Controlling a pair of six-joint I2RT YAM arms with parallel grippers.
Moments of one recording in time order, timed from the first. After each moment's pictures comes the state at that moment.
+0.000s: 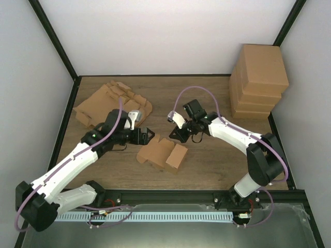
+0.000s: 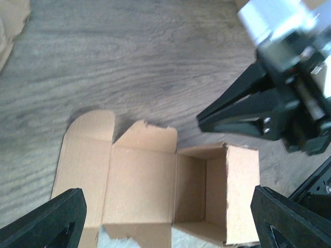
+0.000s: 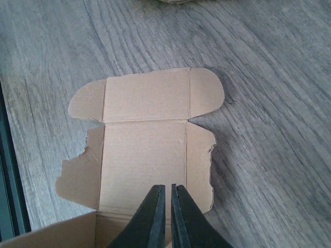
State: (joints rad) left arm -0.60 1.09 0.91 -0.56 0.27 -0.46; right arm 0.60 1.58 1.08 -0.52 -0.53 -0.26
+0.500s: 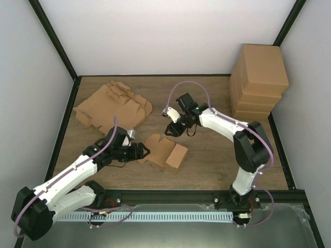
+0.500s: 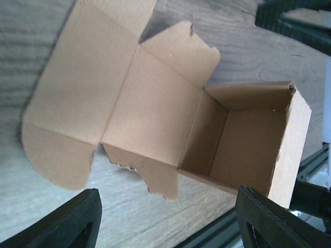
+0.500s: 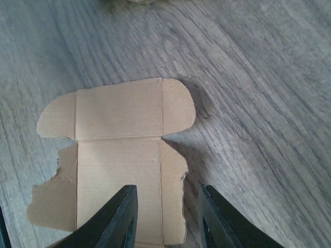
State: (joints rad) left arm -0.61 0.95 0.60 -0.53 0.33 -0.73; right arm 0.60 1.71 1.23 -0.58 -0.50 -0.25
